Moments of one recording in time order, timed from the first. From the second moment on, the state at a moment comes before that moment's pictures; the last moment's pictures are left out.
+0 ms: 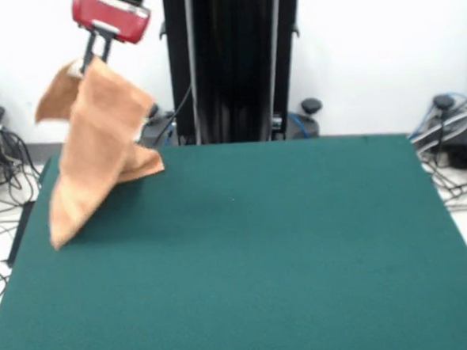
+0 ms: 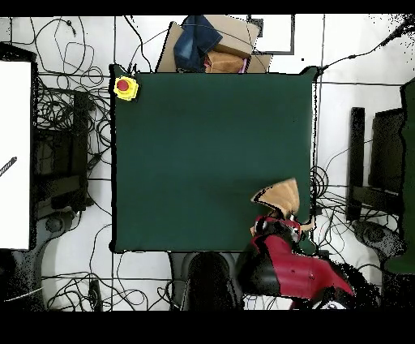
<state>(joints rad) -0.33 -0.70 -0.38 1.98 -0.59 -0.24 1.83</state>
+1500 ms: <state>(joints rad) -0.43 -0.81 -0.31 2.04 -0.52 -0.22 1.83</state>
